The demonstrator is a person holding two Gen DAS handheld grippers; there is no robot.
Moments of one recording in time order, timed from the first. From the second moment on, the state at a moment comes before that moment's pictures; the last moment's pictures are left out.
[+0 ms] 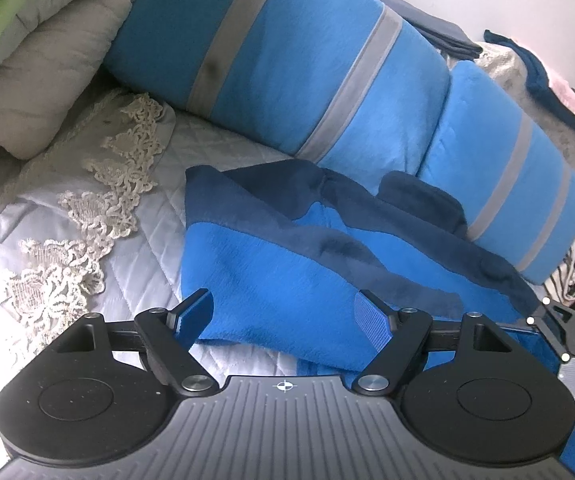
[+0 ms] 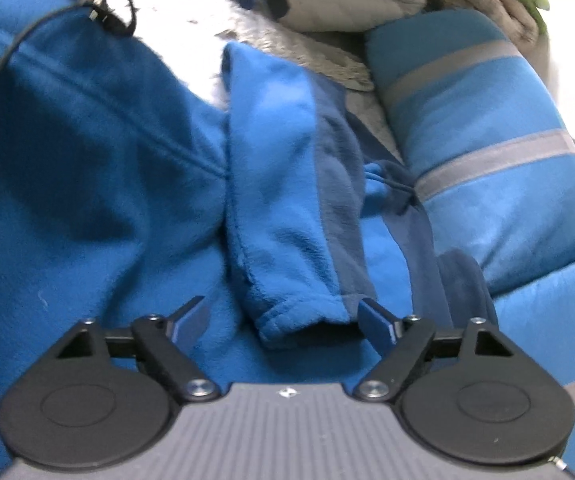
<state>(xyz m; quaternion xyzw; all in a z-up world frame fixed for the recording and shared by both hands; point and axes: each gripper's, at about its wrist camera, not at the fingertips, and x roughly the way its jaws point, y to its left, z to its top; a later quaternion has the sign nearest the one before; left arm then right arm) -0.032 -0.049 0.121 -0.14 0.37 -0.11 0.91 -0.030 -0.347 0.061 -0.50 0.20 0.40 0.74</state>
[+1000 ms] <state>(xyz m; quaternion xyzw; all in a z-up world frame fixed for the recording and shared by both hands) -0.037 -0.041 0.104 -0.15 0.39 -0.10 0.91 -0.033 -0.318 0.007 -0.68 0.13 0.38 0.62</state>
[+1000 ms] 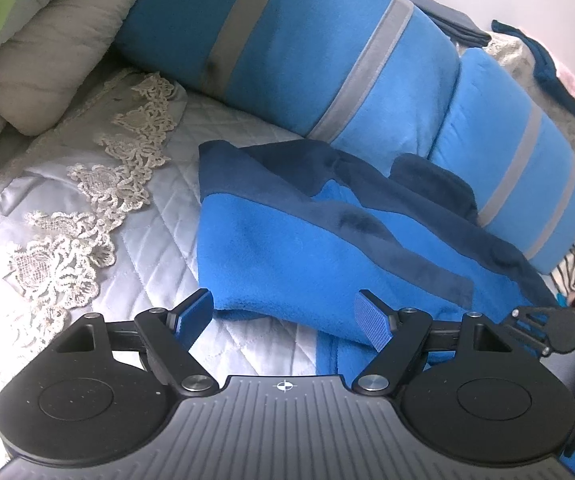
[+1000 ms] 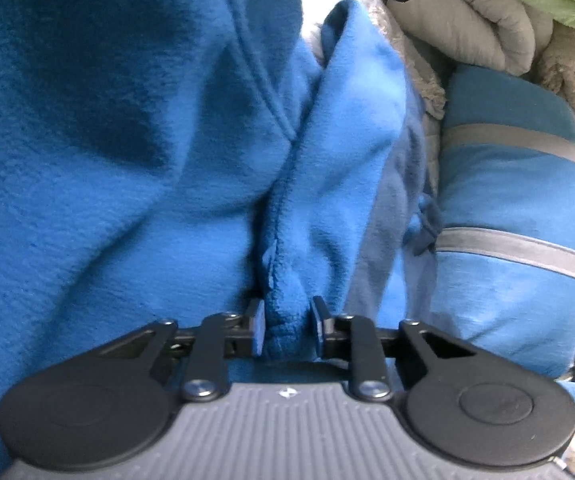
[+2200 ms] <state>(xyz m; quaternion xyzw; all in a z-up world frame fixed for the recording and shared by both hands) -0.045 -0.035 0.107 -0.13 0.38 -0.10 0.91 -0.035 -0.323 0.013 -0.69 0.07 0.29 0.65</state>
